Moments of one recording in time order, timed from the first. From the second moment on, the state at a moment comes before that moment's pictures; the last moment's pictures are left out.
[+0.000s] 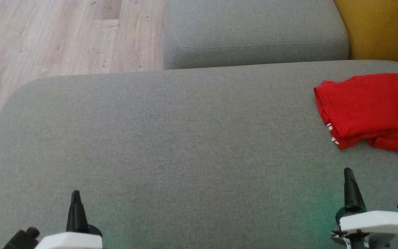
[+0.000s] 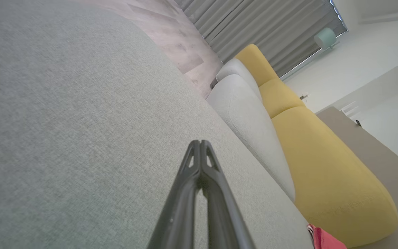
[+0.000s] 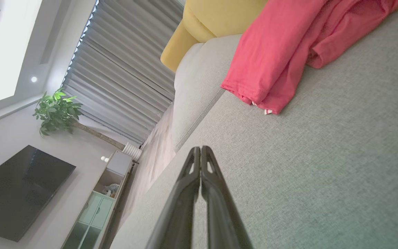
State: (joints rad) left arm 0.10 0.06 -0.05 0.21 -0.95 -0.06 -0.08; right arm 0.09 -0.06 0.01 0.23 0.97 0.12 -0.08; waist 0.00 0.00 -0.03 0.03
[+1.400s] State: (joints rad) left arm -0.01 0.06 0.02 0.25 -1.44 -0.11 0.04; right arm -0.01 -0.06 -0.06 0.26 1.45 0.12 0.03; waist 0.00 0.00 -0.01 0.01
